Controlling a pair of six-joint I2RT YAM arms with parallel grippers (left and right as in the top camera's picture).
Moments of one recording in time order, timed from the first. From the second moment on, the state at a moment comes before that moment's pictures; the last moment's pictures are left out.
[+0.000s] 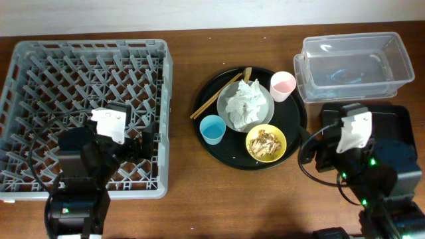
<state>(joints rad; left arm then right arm) -0.01 0.83 0.84 -0.51 0.24 0.09 0.11 0.69 0.98 -0.73 -0.13 -0.02</state>
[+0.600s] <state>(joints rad) -0.01 0.89 0.87 -0.52 0.36 0.06 0.11 0.96 0.98 -0.64 -0.29 0.07</state>
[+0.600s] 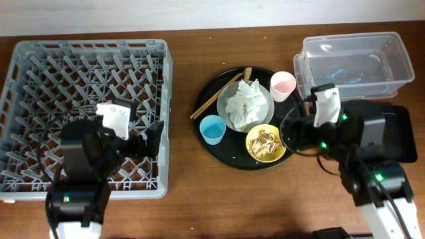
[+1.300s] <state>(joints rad) -0.12 1.50 1.61 -1.11 0.13 0.05 0.23 1.59 1.56 -0.86 -0.26 0.16</state>
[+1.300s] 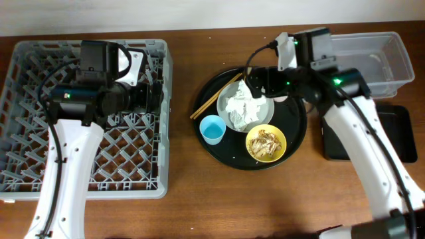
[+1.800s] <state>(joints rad) -0.12 1.52 1.62 -1.13 0.03 0.05 0.45 2.02 1.57 -0.74 0.19 0.50</state>
